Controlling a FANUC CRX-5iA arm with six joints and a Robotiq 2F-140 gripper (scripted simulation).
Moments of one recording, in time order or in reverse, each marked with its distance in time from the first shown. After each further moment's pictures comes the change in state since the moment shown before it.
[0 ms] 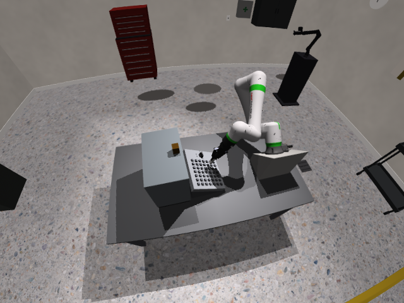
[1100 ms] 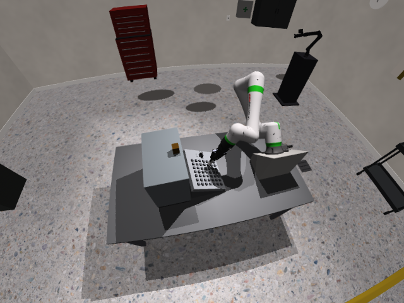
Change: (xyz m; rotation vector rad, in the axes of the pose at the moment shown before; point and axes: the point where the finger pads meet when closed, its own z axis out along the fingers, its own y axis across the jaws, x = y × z) arm 0.000 0.000 0.020 0.001 0.000 0.000
